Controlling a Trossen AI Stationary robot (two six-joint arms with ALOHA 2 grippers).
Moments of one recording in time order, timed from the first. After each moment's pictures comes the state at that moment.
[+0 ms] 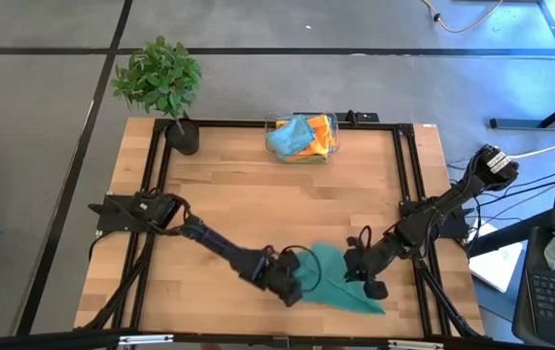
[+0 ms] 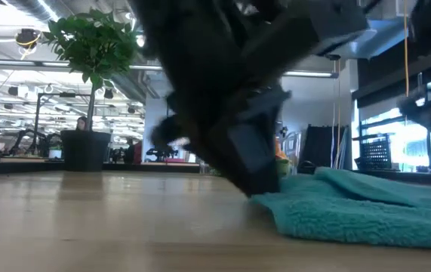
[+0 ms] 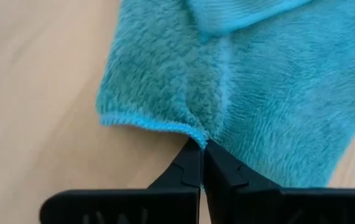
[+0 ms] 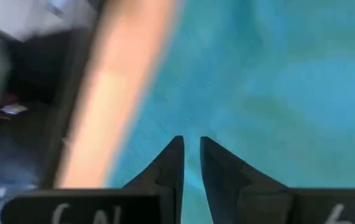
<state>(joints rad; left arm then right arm) -0.46 2.24 1.63 -0.54 -0.30 -1.04 0.64 1.33 0.55 -0.06 -0.02 0.56</state>
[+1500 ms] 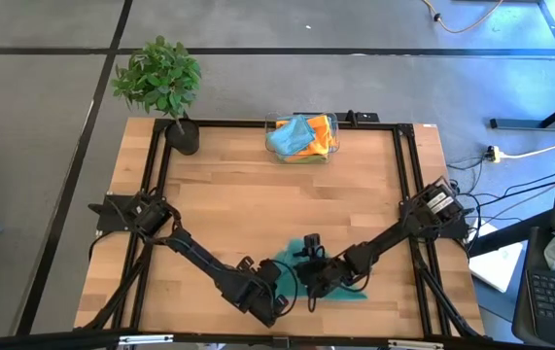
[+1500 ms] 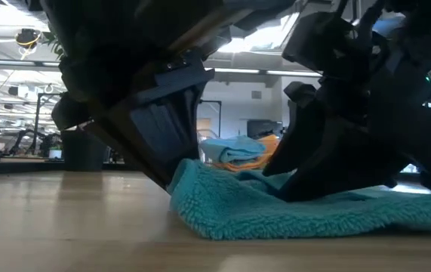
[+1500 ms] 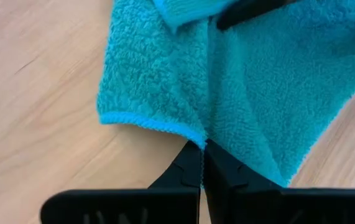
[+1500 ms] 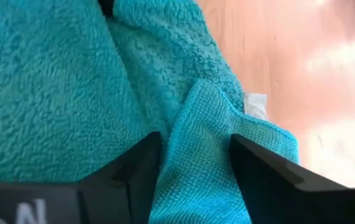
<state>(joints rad) -0.60 2.21 1.62 -0.71 -0.49 -1.35 0.56 1.97 0.99 0.01 0.59 0.12</state>
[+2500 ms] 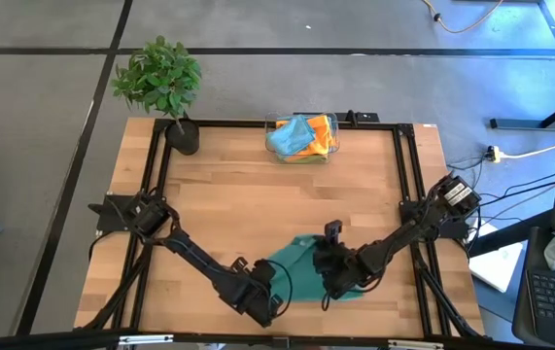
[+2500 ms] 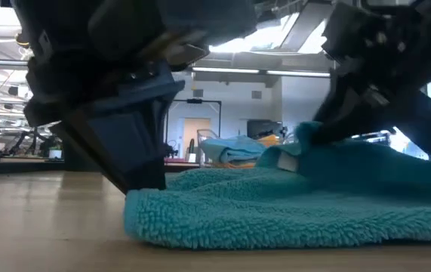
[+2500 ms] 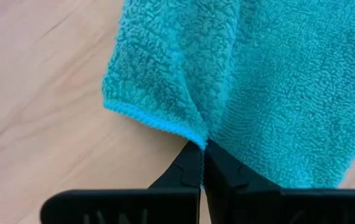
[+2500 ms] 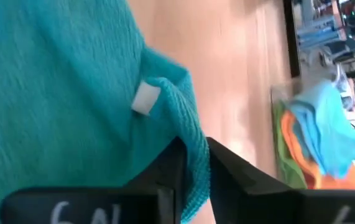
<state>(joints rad) -0.61 2.21 1.61 -0.80 -0.44 -1.41 0.62 1.82 0.99 -0.46 0.90 0.21</state>
